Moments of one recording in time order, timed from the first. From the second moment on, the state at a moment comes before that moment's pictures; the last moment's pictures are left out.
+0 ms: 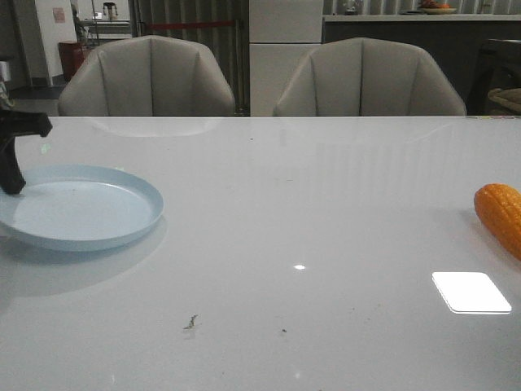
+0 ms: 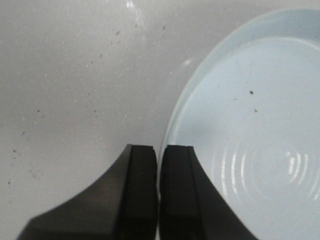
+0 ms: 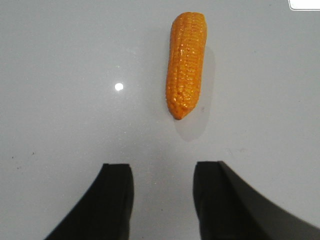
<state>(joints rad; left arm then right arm) -0.02 1.92 -1.39 -0.18 0.76 0.10 0.02 0.77 -0.41 0.11 0.42 0.00</state>
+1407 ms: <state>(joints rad) -0.42 1.92 -1.37 -0.61 0.80 0.12 0.02 0.77 -0.41 0.11 0.42 0.00</state>
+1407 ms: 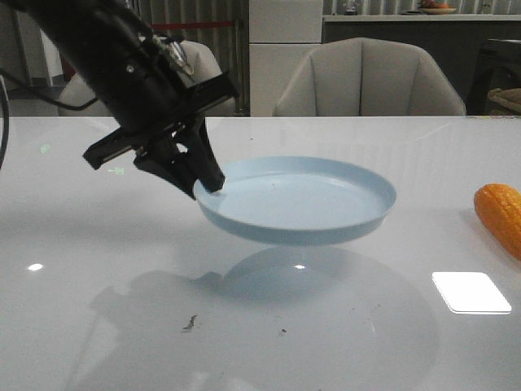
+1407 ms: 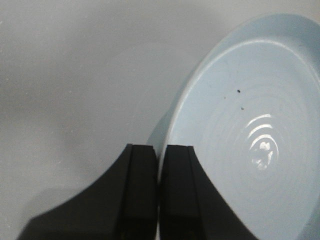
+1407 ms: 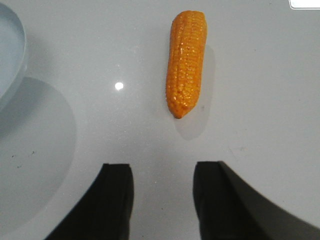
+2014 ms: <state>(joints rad) -0.42 1.92 -1.28 -0.59 0.72 0.13 0.02 0.77 -0.41 0.11 0.42 0.00</state>
